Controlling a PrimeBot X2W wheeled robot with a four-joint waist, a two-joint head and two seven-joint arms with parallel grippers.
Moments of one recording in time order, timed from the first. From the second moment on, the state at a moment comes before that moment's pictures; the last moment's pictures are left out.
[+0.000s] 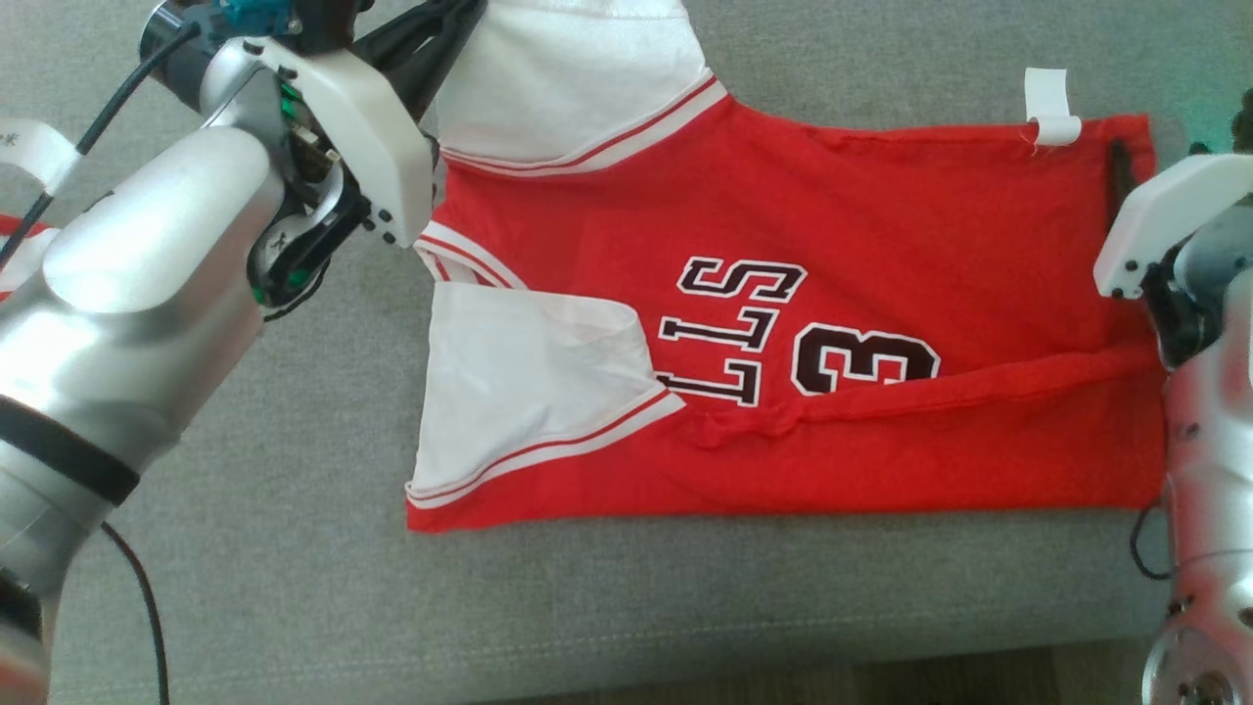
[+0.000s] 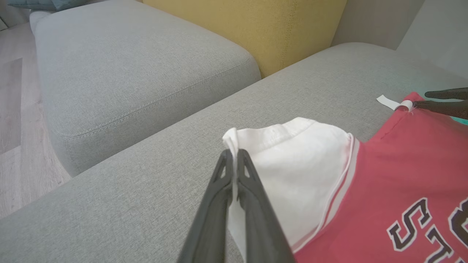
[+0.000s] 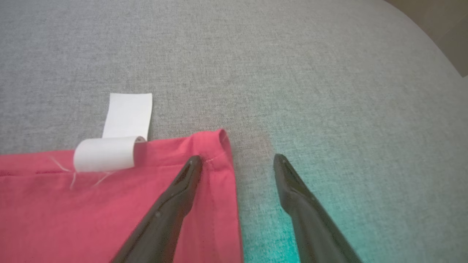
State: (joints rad) left arm -1.17 0.44 -1.18 0.57 -0.88 -0.07 -0.11; right arm -0.76 -0.14 -0.31 0.76 -0.16 0.13 0.32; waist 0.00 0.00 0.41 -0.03
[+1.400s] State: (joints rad) left arm -1.31 0.39 -1.12 0.85 -0.86 -0.04 -0.23; right arm -1.09 -0.13 -0.33 0.96 -0.05 0.13 -0.09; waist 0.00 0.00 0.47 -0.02
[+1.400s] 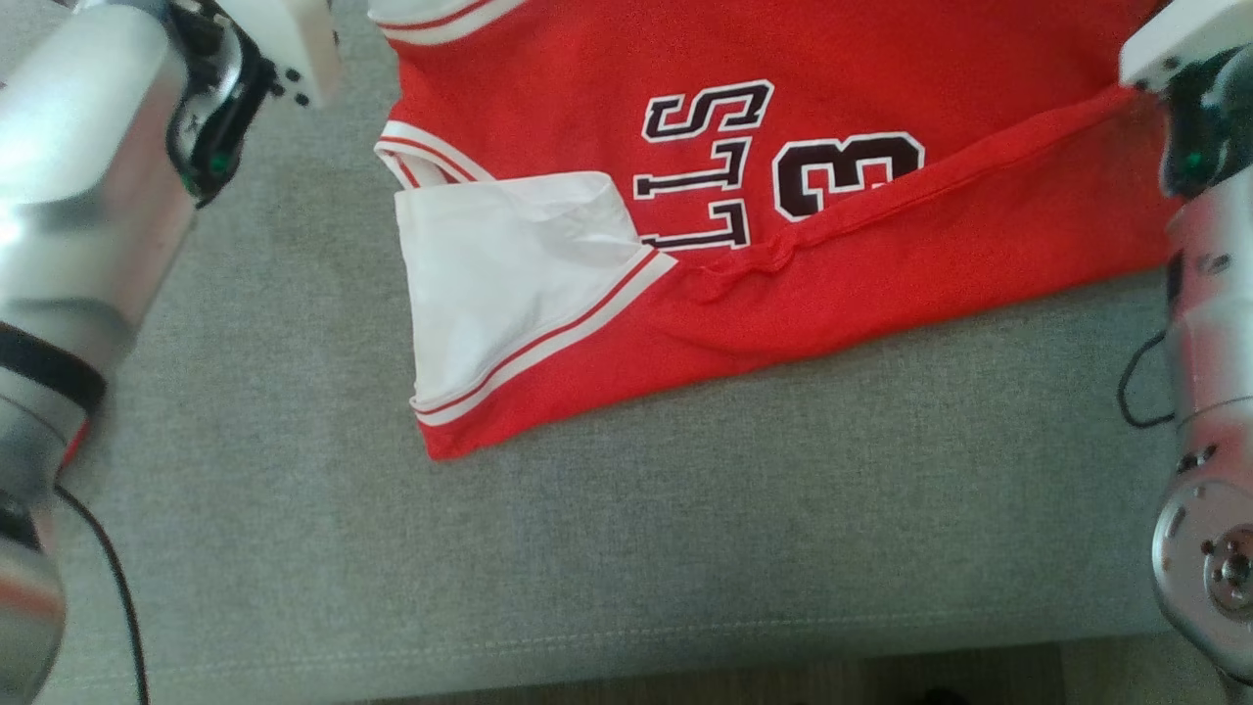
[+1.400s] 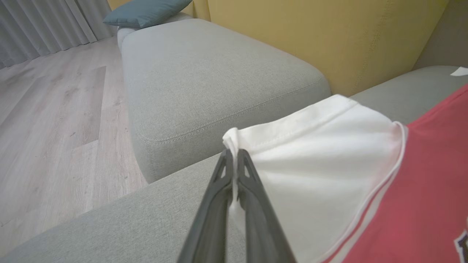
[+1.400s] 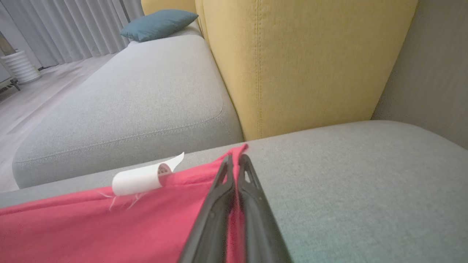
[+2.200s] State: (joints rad) left arm -0.87 0.44 -1.20 0.53 -0.87 -0.01 -0.22; right arm -0.74 -0.24 -0.15 1.01 0.21 0.13 0.08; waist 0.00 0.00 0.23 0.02
